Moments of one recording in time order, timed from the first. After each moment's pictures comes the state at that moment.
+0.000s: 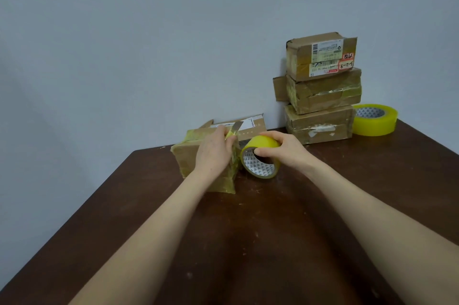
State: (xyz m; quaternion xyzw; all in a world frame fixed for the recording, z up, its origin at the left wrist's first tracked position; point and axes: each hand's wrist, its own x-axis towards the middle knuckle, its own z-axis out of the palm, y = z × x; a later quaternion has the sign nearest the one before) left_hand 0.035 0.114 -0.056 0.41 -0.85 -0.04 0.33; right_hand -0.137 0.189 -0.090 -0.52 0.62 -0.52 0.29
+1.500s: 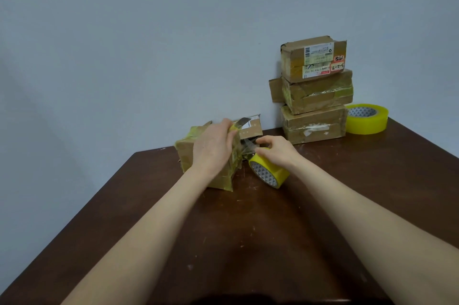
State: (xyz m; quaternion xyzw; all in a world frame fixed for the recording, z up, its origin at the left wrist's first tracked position) left_hand 0.039 0.136 -0.040 0.35 -0.87 0.08 0.34; right_hand -0.126 0.186 -0.089 -0.52 0.73 -0.41 0.20
